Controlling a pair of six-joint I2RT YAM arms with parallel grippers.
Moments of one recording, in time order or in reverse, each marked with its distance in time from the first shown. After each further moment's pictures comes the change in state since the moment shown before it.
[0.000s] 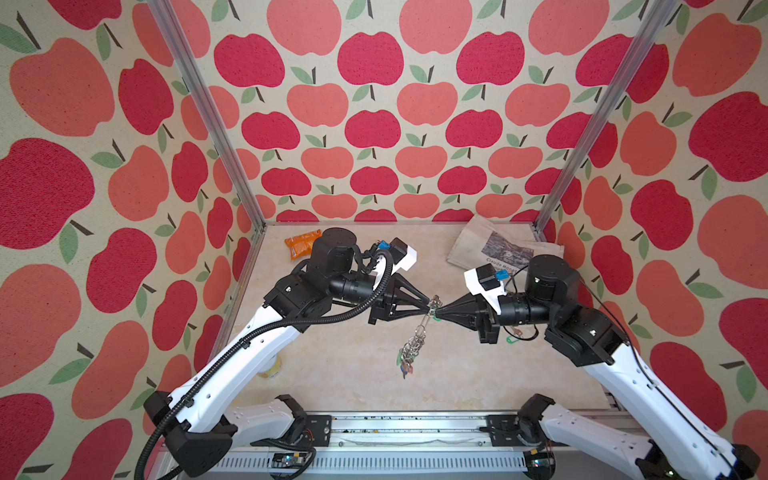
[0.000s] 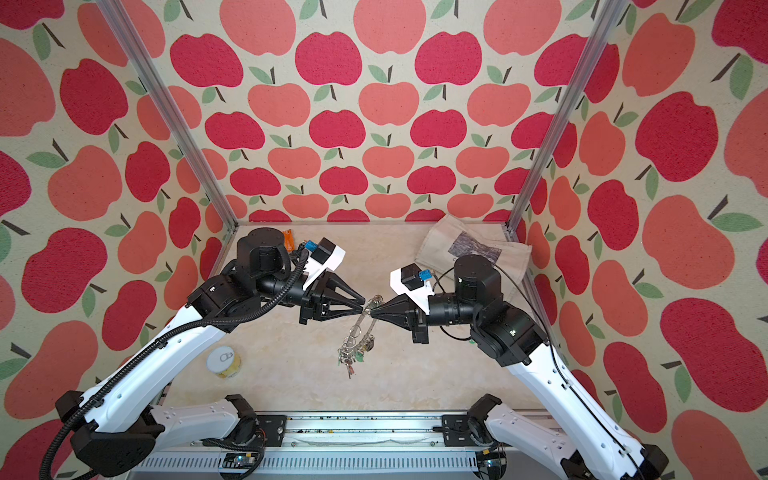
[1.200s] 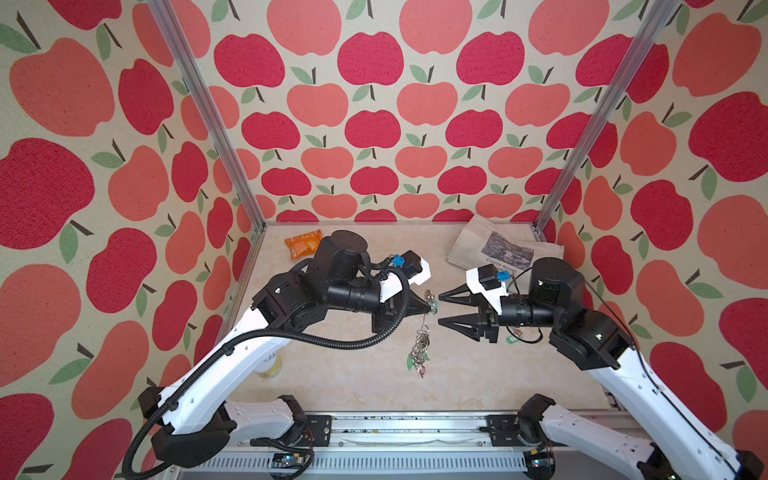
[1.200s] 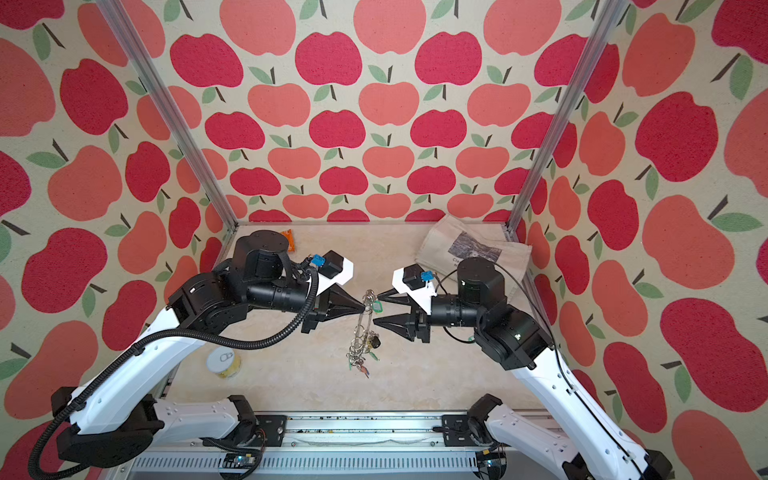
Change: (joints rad) left arm -0.195 0.045 0.270 -0.393 -0.474 0.306; right arm -0.003 -0.033 -0.002 -0.069 0.132 -0.043
